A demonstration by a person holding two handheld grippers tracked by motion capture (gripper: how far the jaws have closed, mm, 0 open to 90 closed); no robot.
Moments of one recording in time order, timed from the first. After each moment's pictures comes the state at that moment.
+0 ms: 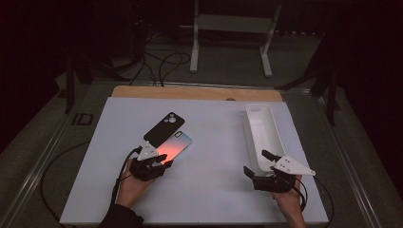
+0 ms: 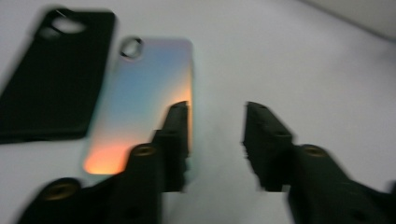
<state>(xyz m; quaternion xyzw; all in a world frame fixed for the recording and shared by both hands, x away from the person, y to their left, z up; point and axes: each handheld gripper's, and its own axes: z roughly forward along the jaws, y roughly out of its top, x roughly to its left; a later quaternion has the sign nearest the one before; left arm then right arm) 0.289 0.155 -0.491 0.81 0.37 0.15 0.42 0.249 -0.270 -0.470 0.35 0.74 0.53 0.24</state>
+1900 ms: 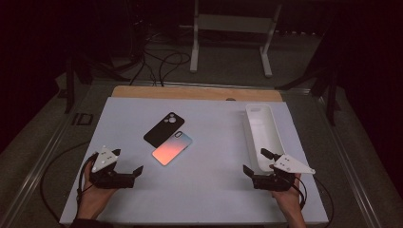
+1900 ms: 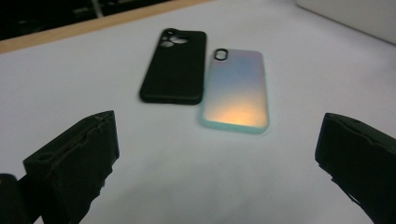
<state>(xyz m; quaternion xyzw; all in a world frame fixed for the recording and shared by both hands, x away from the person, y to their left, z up) 0.257 0.230 -0.466 0.78 0.41 0.22 0.42 0.253 -0.269 -0.469 0.34 0.74 0.53 0.24</state>
